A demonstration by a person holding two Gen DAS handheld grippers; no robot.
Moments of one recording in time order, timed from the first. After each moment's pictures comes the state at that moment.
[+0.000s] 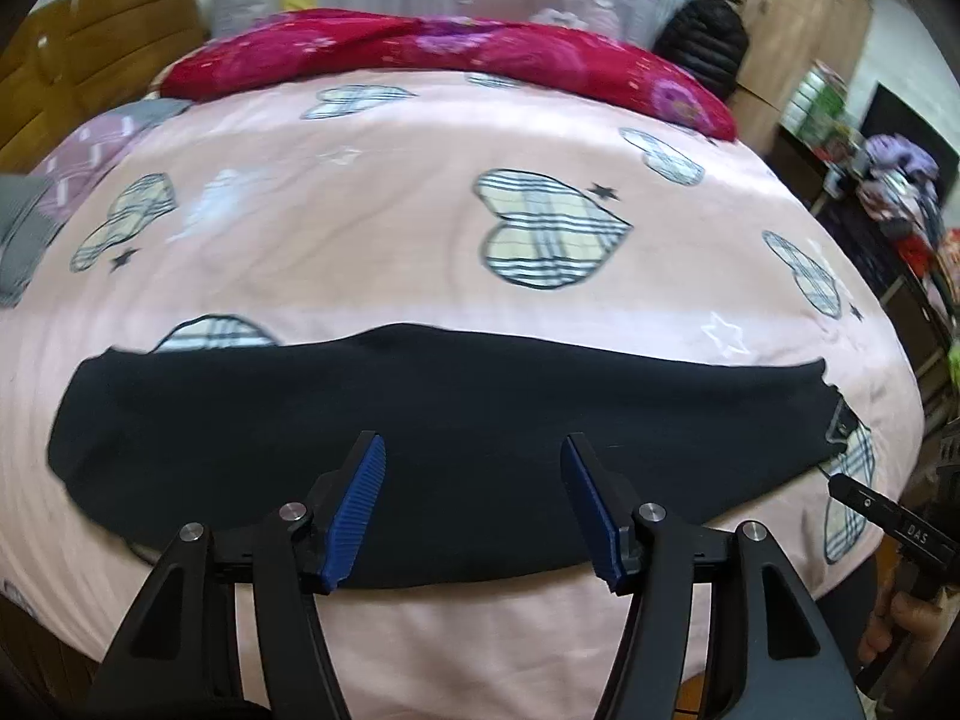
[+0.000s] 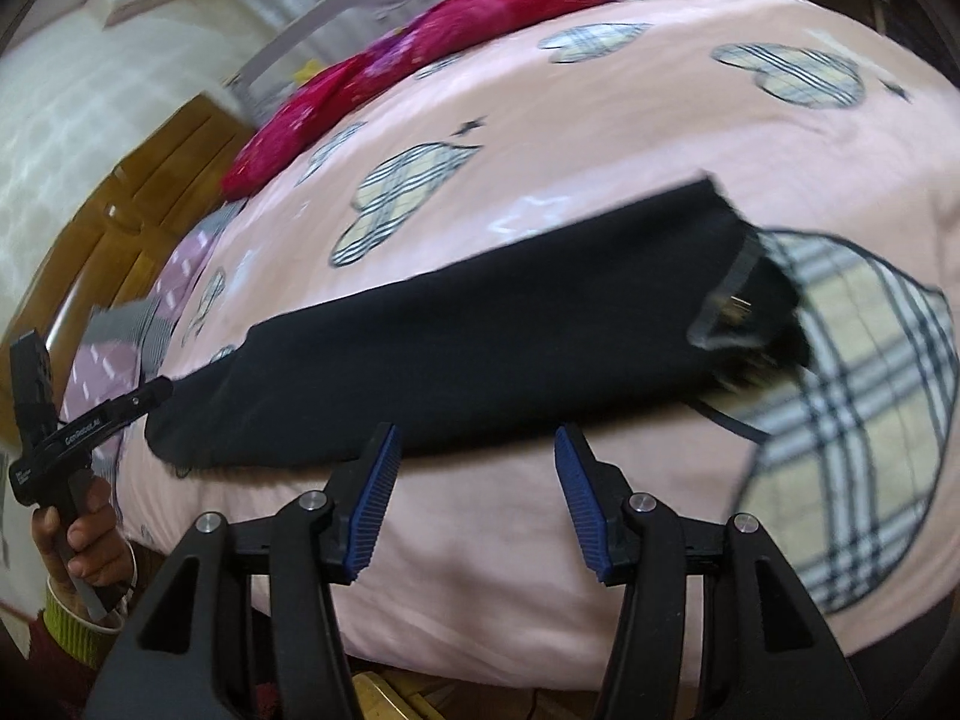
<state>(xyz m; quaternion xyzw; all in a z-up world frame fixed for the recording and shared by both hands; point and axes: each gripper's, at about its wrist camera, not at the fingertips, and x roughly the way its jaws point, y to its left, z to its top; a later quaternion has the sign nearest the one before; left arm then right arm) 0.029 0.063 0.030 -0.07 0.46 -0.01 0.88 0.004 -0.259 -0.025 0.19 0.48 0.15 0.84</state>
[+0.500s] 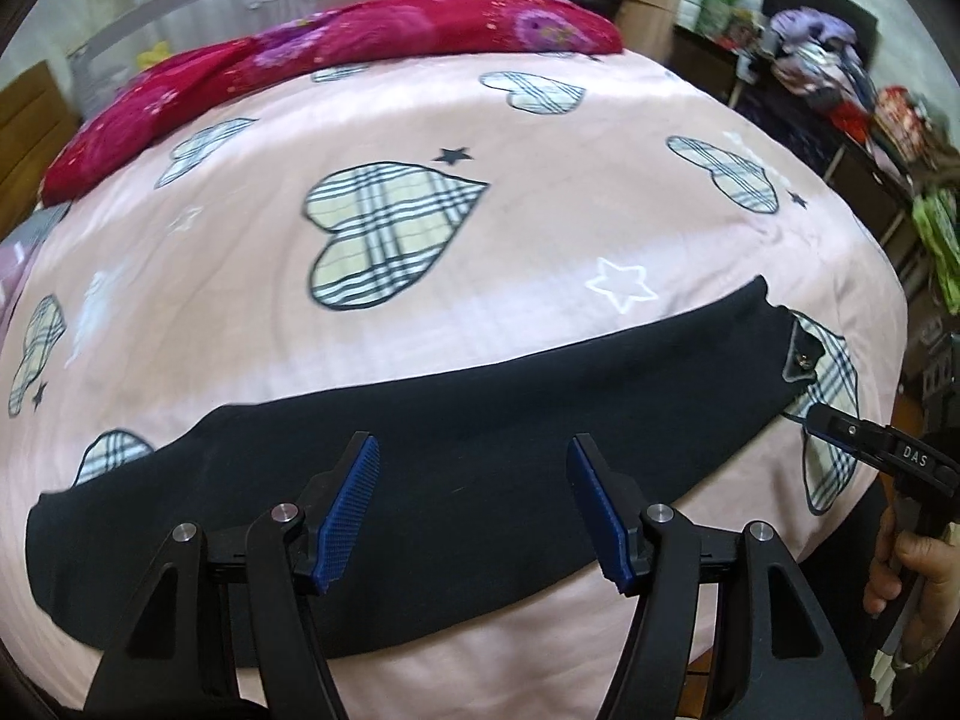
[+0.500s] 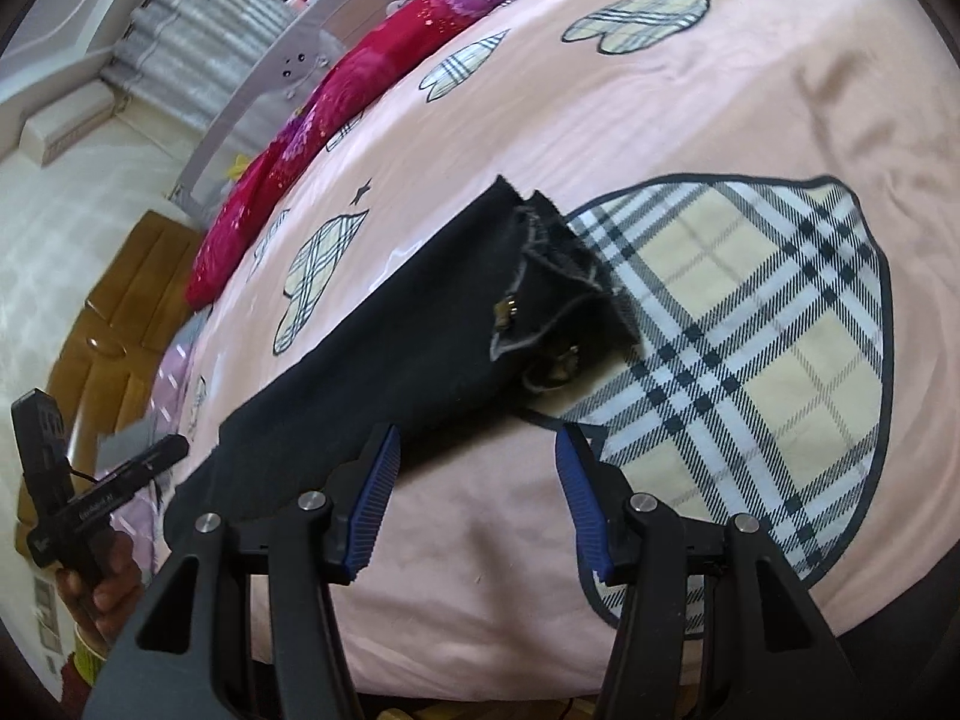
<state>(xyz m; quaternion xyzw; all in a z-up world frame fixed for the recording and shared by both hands) 0.078 -0.043 0.029 0.04 0.49 -0.11 0.86 0.001 -0.332 -0.051 0.31 0.46 0.08 0.83</state>
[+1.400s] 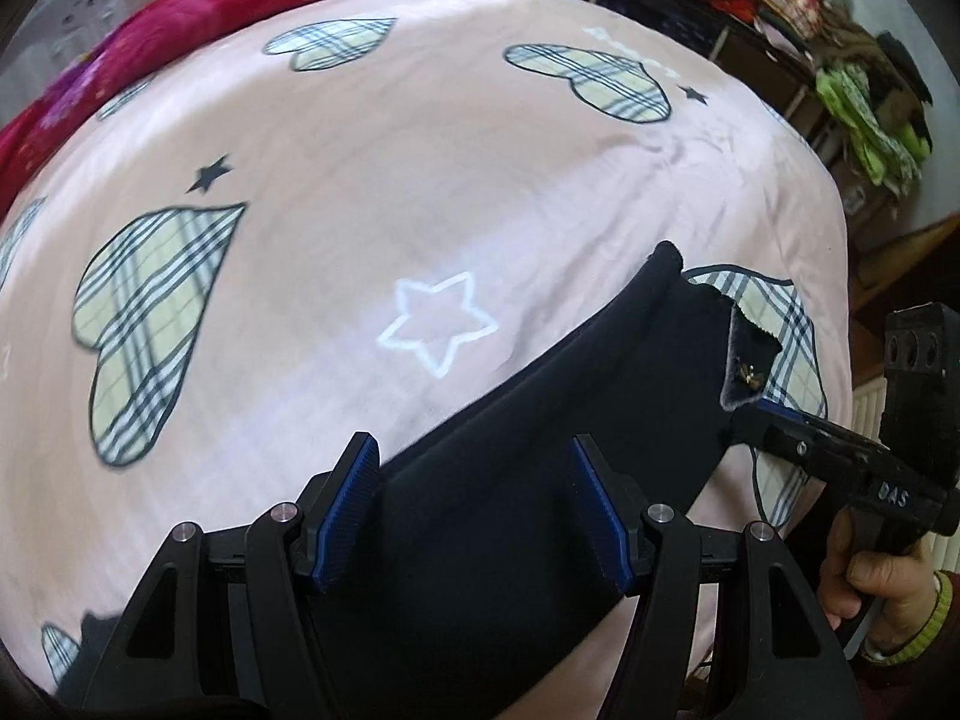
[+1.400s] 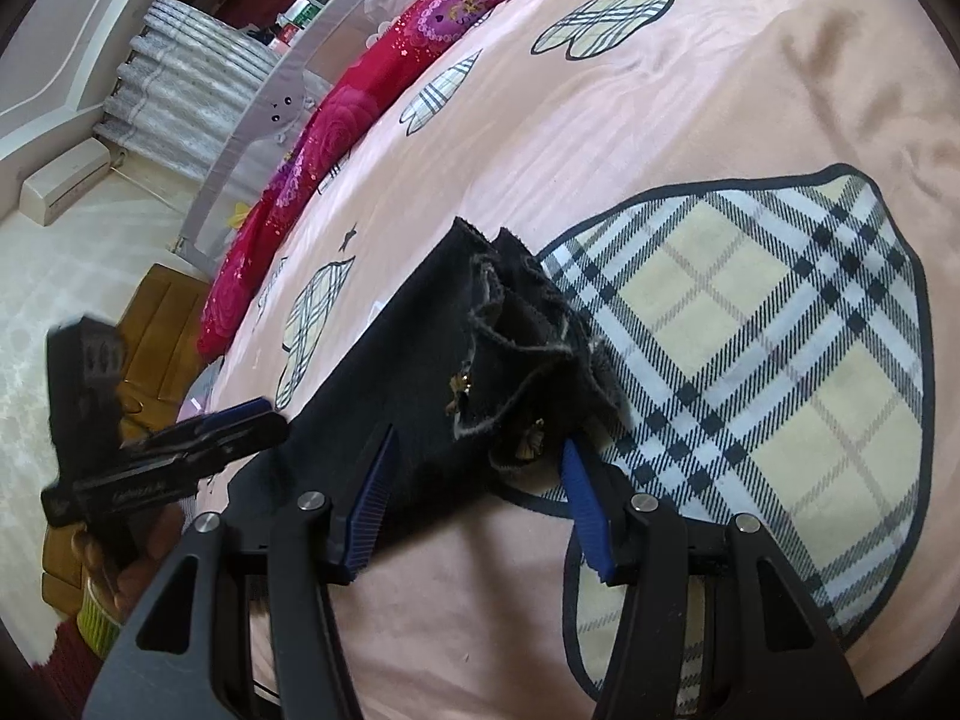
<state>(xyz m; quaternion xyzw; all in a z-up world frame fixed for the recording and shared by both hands) 0.164 -0.165 -0.014 0.13 0.54 -0.27 0.78 0.017 -0.349 -0.070 0.36 0.42 0.07 0.83</state>
